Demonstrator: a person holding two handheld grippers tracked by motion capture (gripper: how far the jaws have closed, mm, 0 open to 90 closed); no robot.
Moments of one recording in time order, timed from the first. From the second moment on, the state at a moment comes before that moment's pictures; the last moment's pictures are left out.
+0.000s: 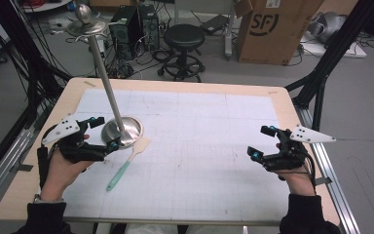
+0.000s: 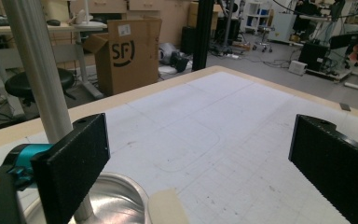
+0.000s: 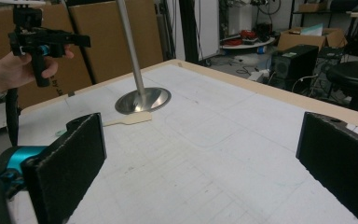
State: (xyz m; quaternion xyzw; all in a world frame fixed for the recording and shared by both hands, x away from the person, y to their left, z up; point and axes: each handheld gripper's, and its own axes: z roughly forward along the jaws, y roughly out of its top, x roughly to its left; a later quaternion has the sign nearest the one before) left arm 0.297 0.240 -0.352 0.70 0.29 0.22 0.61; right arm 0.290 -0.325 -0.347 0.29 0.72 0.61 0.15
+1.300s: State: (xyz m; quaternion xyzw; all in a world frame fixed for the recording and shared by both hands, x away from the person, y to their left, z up) left arm 0.306 0.239 -0.427 0.83 0.31 0.14 0.44; right arm 0.300 -0.319 -0.356 0.29 0.73 0.60 0.14
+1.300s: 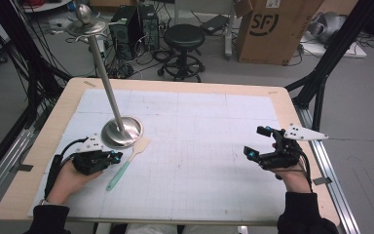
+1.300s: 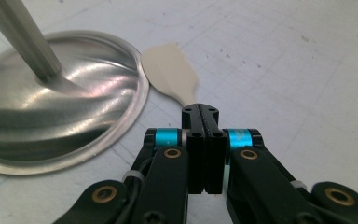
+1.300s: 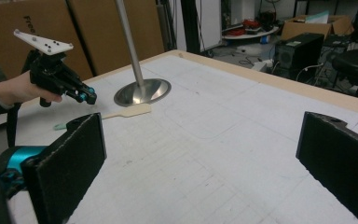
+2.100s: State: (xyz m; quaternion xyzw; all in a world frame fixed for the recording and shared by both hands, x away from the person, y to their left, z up) left arm 0.306 0.223 -0.446 0.85 0.32 0.08 0.42; right arm 0.303 -0.316 -0.361 0.29 0.73 0.61 0.11
